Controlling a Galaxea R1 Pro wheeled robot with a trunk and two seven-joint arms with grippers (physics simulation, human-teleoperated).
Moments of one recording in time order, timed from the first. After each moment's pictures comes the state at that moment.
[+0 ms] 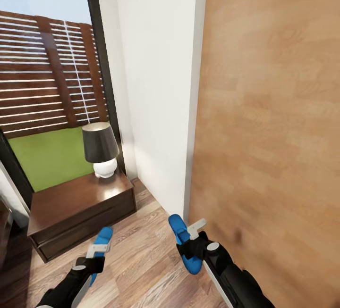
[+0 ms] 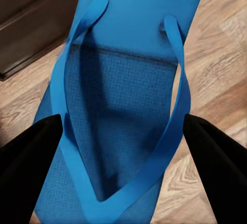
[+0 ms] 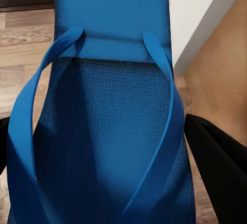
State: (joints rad) left arm -0.47 0.10 -0.03 -0.47 0.02 0.15 0.11; right arm -0.38 0.03 0.44 -1.11 0.01 0.58 0.06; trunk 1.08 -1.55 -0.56
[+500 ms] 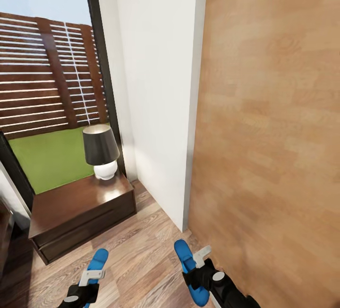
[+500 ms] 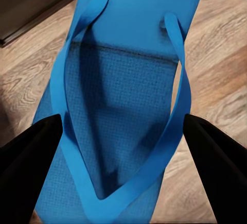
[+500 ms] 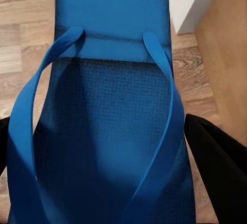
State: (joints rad) left arm -0.47 0.10 -0.03 -0.18 0.03 -0.07 0.11; right arm -0.35 0.03 0.43 -0.78 0.01 0.32 0.06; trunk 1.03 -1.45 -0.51
